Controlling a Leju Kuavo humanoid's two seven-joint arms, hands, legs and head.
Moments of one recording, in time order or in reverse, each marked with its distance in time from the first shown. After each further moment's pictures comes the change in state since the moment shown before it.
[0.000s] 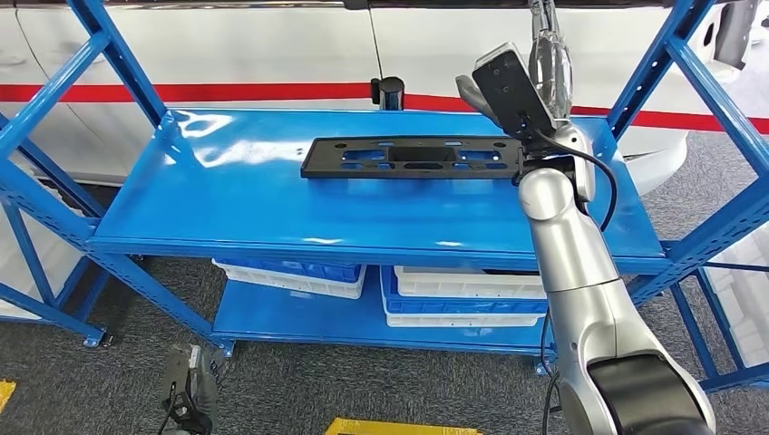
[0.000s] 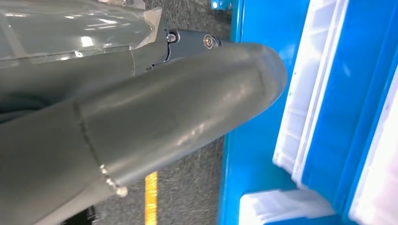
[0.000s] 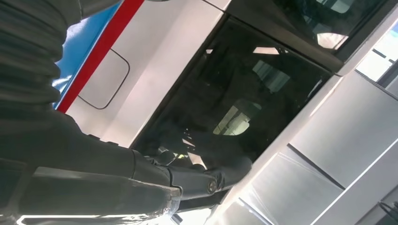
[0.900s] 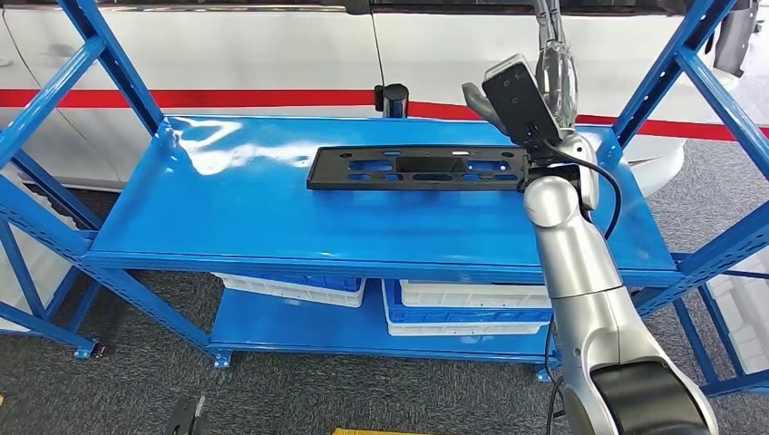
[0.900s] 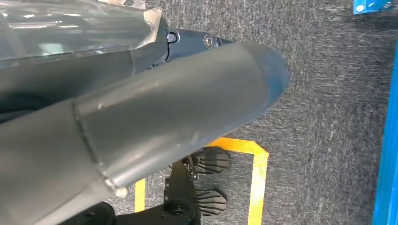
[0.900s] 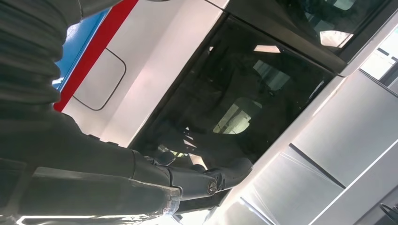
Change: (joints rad) left arm 0.106 0.026 -0.028 0.051 -0.054 0.145 0.318; right arm 0.037 -0.033 -0.012 -0.024 -0.027 -0.010 -0.023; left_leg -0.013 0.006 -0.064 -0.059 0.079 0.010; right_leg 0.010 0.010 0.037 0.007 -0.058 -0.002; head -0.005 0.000
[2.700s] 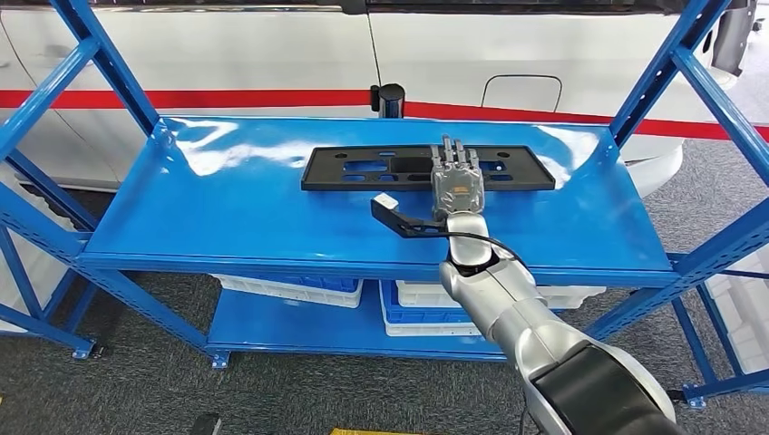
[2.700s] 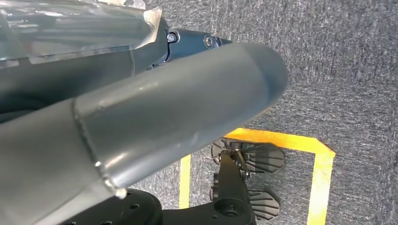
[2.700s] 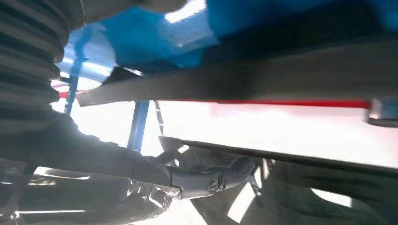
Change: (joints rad) left arm 0.029 -0.047 0.035 0.031 -0.088 0.053 0.140; right arm -0.044 0.128 0.341 0.710 0.764 -0.121 0.529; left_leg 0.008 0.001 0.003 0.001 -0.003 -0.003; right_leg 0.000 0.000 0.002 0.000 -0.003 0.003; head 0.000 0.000
